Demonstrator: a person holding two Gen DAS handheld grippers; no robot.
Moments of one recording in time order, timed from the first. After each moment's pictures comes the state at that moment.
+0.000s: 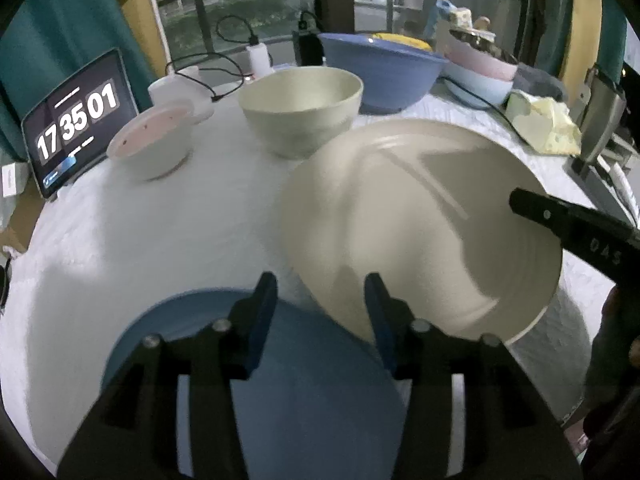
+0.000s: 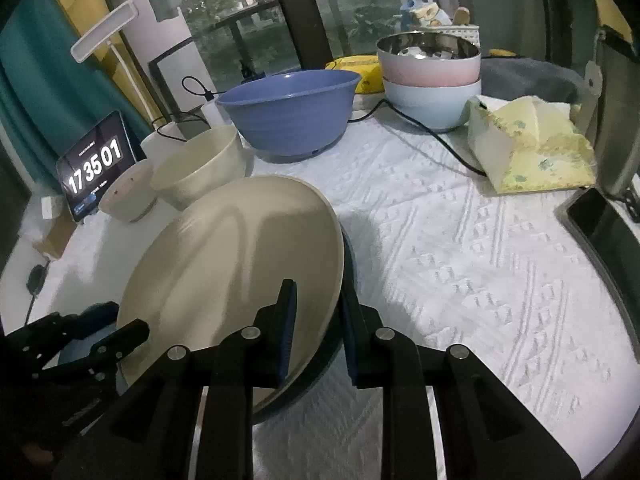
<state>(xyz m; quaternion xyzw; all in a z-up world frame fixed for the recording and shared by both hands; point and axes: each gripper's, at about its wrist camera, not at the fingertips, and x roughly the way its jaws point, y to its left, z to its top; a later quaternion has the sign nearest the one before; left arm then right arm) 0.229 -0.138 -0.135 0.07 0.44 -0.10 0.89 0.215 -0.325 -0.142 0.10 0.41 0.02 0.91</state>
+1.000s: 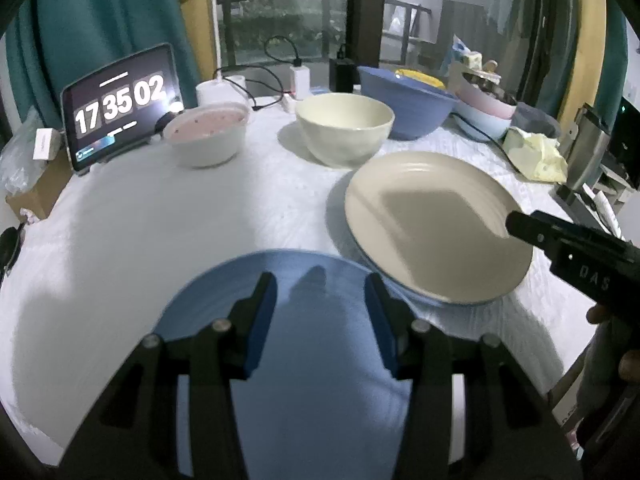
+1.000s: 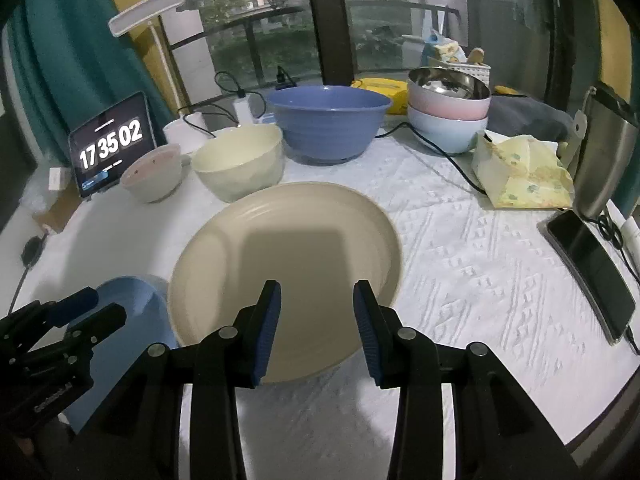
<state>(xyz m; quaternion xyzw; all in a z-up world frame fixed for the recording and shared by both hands) 0.181 -0.084 -0.112 0.02 0.40 -0.09 0.91 0.179 -0.275 -0.117 0.06 0.39 0.02 0.92</state>
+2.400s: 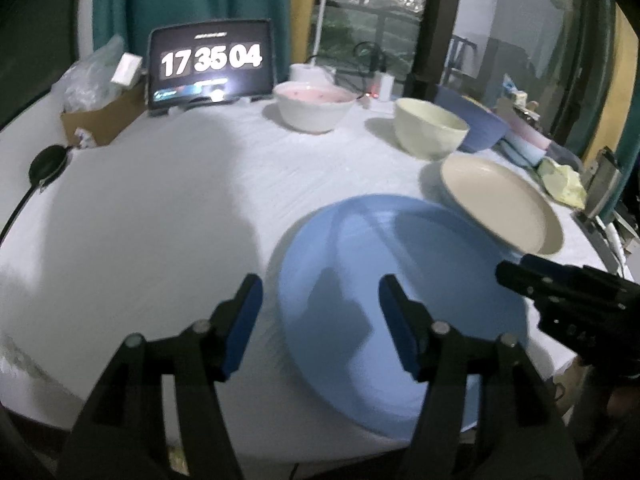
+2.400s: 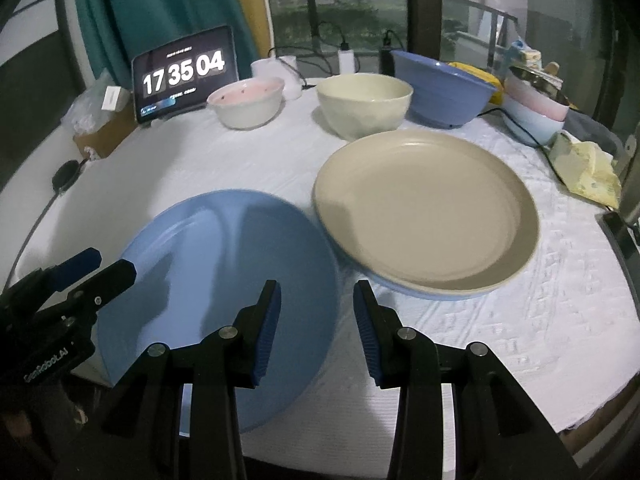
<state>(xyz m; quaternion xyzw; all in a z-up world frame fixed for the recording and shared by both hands) 0.124 0.025 -0.138 -0.05 0.38 -0.03 0.92 0.145 -0.160 -0.143 0.00 0.44 0.09 0.90</state>
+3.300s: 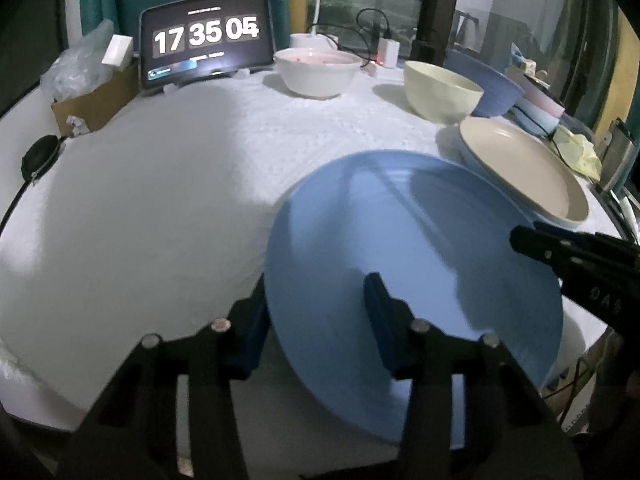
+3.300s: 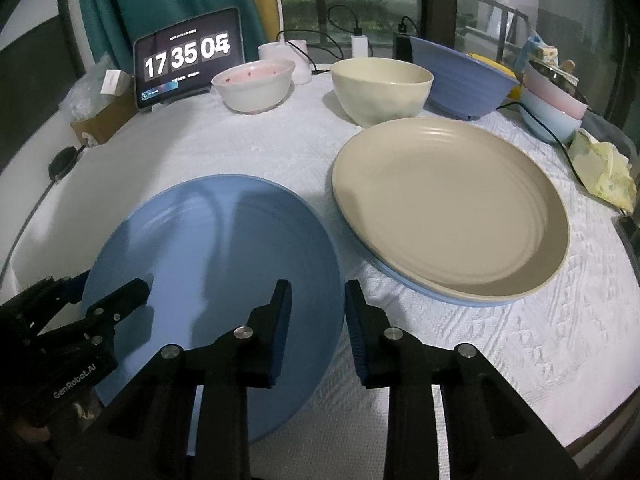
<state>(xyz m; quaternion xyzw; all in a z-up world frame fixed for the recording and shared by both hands) 0.134 0.025 -0.166 -0.02 0.42 -0.03 0.91 0.158 -0.151 -0.157 -0.01 0.45 0.10 0.89</state>
